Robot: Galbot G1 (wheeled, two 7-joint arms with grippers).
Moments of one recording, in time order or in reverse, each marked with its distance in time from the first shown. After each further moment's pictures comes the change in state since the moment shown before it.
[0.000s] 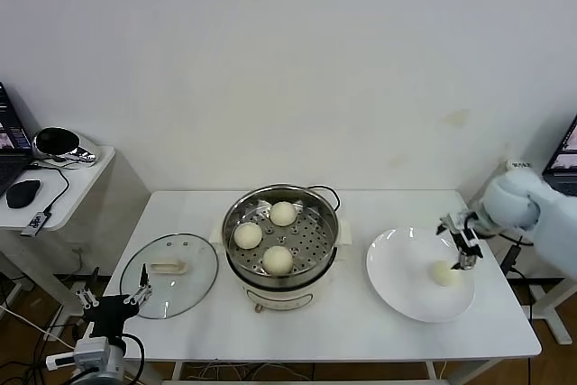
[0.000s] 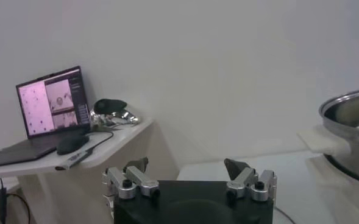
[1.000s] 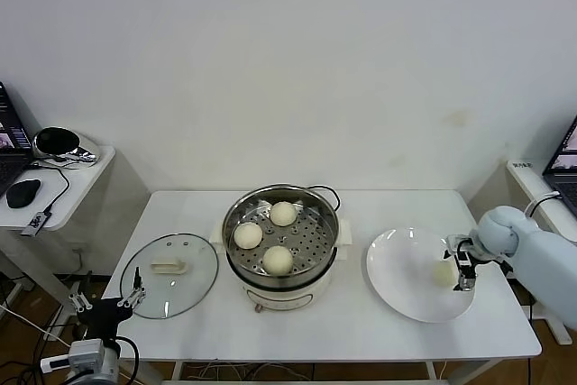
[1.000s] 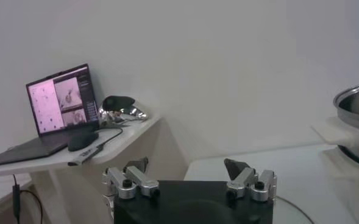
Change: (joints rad) left arm 0.008 -0.005 -0.020 0.009 0.000 0.000 -0.001; right arm -0.268 0.175 0.260 -0.268 -0.139 0.039 0.029
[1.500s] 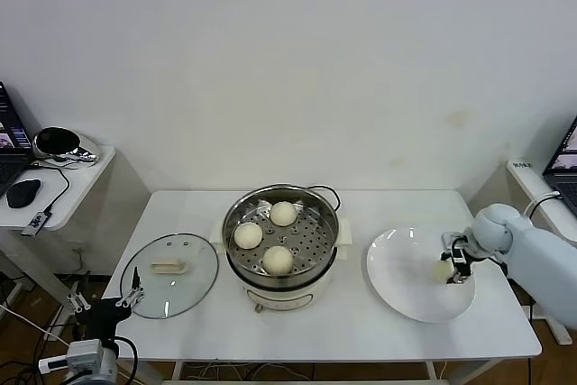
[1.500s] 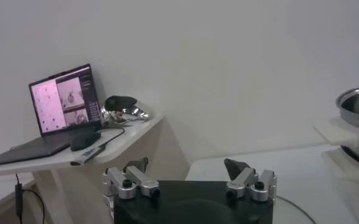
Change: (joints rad) left arm 0.002 0.002 -0.005 -0.005 -0.002 -0.002 -0.001; right arm 0.035 -0.004 -0.022 0.018 0.011 -0.019 -0.016
